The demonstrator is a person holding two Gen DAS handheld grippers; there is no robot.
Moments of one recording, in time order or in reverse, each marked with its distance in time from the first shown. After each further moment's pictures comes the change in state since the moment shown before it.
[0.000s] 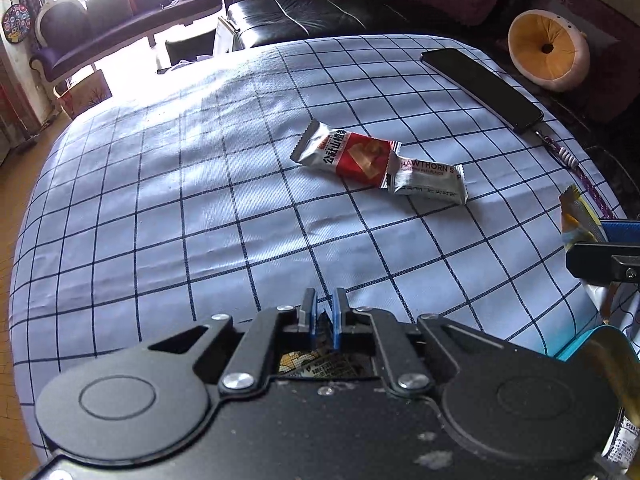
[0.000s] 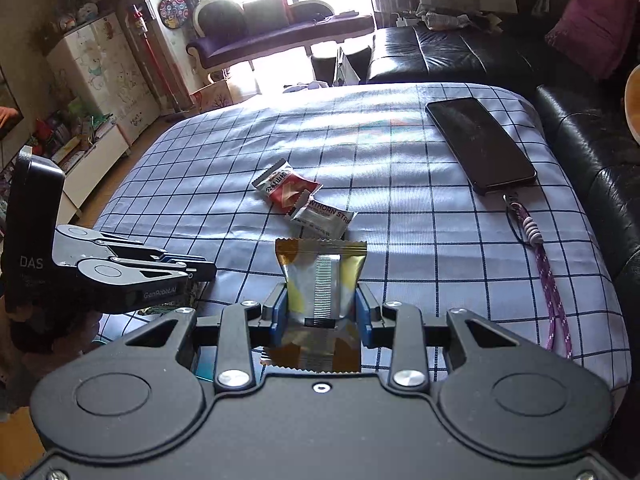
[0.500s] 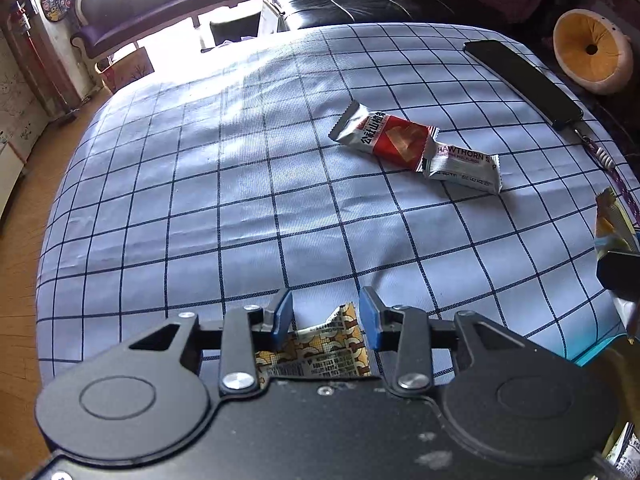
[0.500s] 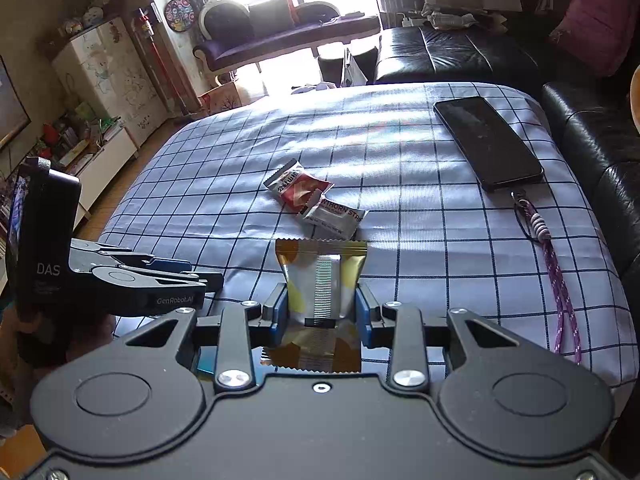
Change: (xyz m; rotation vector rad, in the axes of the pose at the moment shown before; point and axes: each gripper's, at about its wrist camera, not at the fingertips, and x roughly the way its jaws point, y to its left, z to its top) left arm -0.001 -0.007 -0.003 -0.073 0.053 0.125; right arm -0.006 0.006 -0.003 -0.001 -0.006 0.023
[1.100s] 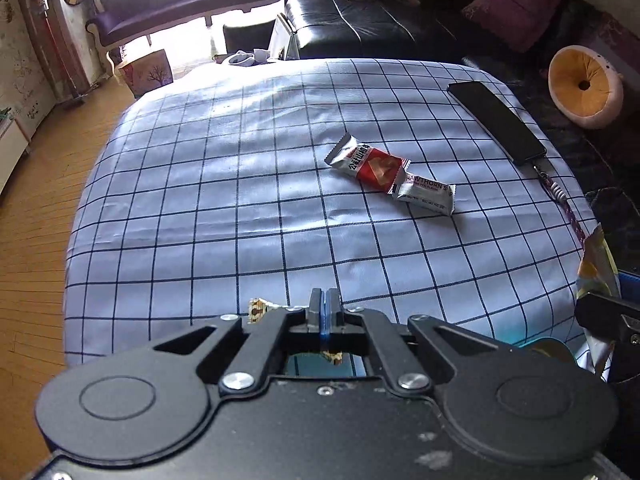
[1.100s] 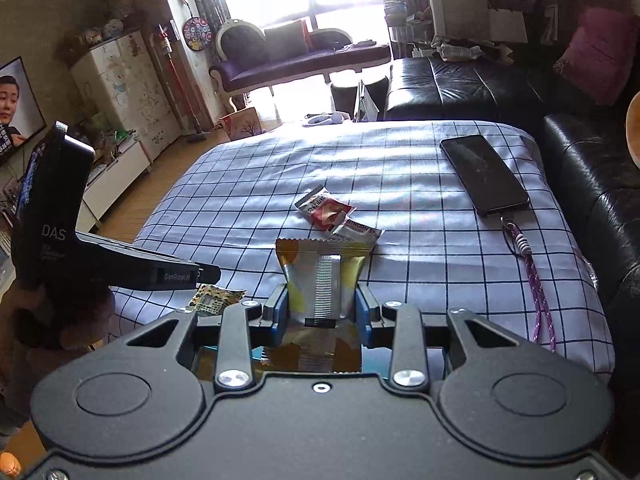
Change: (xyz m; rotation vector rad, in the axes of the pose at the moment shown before) left arm -0.082 0.002 -0.008 -0.091 -0.032 -0.031; right arm -0.063 0.025 -0.010 -0.040 -0.083 0.013
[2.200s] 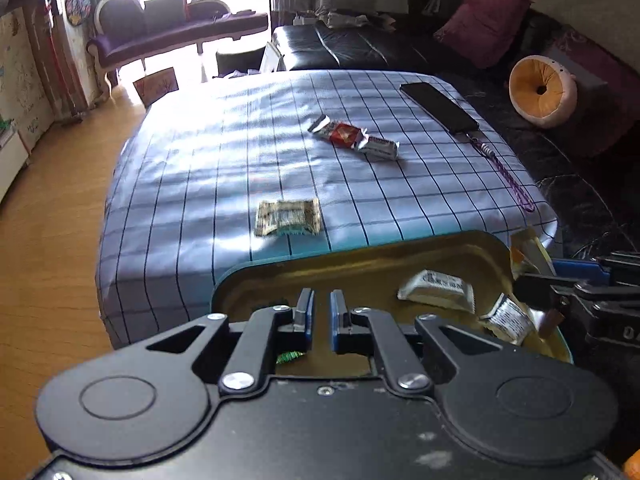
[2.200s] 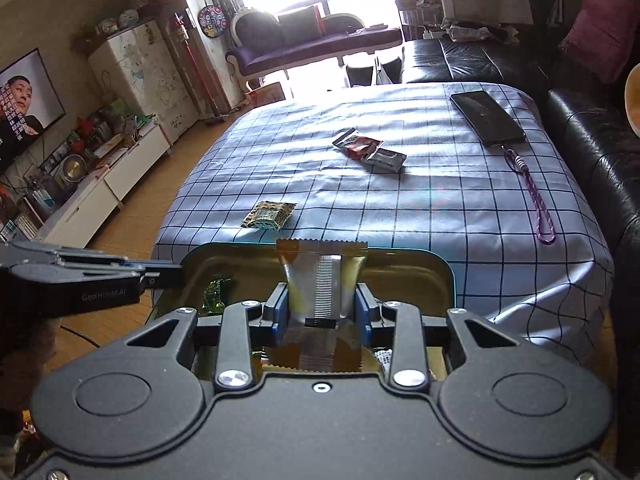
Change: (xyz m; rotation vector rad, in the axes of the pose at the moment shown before) left arm -0.109 -0.007 -0.116 0.047 -0.118 -0.027; right arm -0.054 0.021 -0.071 0.021 0.042 0.046
